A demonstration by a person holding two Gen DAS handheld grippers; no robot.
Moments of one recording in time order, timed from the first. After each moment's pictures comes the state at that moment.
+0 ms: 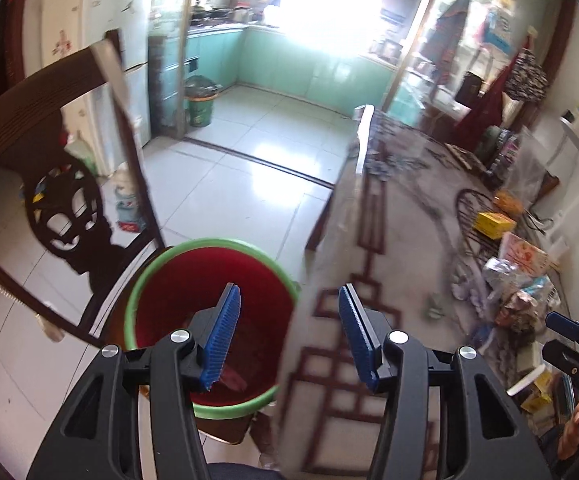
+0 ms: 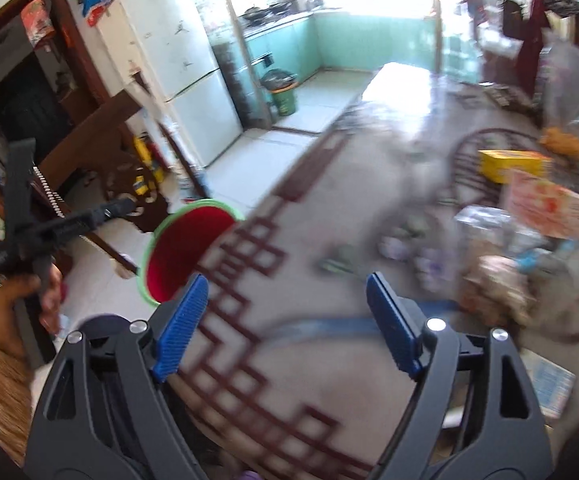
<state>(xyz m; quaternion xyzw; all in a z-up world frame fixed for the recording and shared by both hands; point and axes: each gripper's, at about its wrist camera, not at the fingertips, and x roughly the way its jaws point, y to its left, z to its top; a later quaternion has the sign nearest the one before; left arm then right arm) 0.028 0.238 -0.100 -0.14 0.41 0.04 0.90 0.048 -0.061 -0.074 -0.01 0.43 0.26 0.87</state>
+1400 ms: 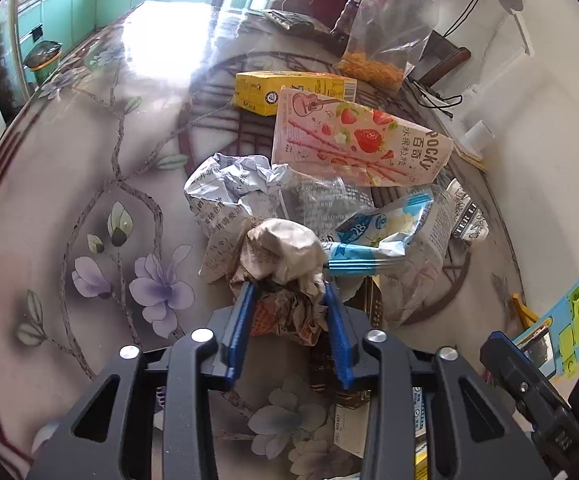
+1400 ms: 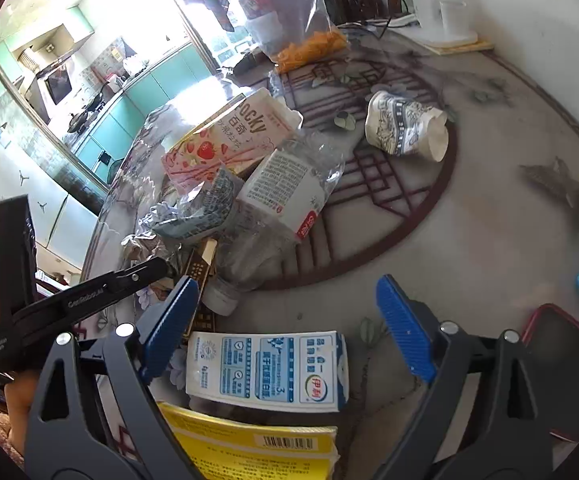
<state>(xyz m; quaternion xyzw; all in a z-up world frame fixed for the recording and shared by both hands) 0.161 -0.116 -0.175 -0.11 0.53 -0.16 0.83 0.069 -0.333 -0.148 0.22 0.44 -0.01 0.87</state>
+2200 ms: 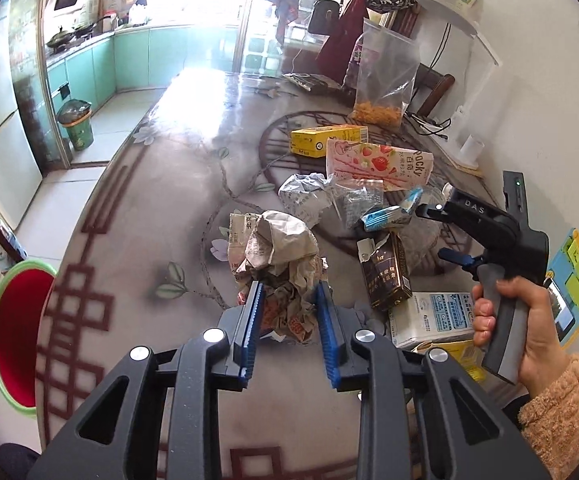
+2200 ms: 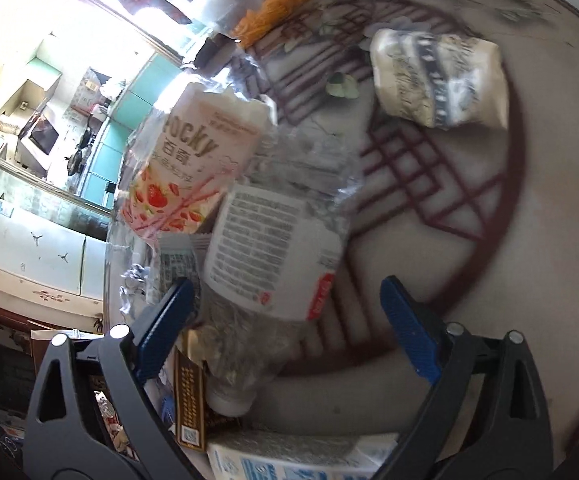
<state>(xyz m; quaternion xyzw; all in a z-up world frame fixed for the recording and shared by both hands) 0.063 -0.039 -0.114 -0.05 0.44 -0.13 0.89 0.153 -0.350 -0.201 0.35 0.47 0.00 0.81</state>
